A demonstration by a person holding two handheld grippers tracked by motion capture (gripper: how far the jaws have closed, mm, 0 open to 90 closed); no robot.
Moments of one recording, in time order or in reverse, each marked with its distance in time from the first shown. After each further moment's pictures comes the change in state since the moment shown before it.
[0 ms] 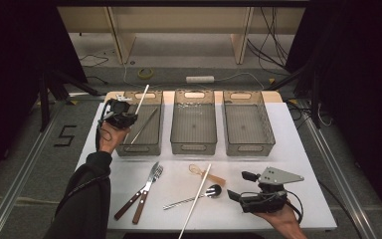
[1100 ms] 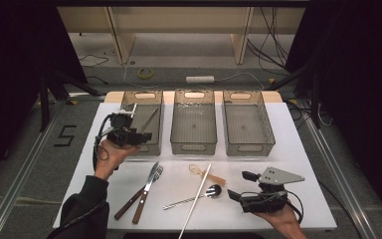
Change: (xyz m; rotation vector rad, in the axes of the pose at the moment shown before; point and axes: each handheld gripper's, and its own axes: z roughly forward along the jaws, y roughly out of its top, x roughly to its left) left arm -0.055 -0.024 -0.065 0.052 -0.198 -0.104; right arm 0.001 0.001 -0.001 -0.007 -0.005 0.003
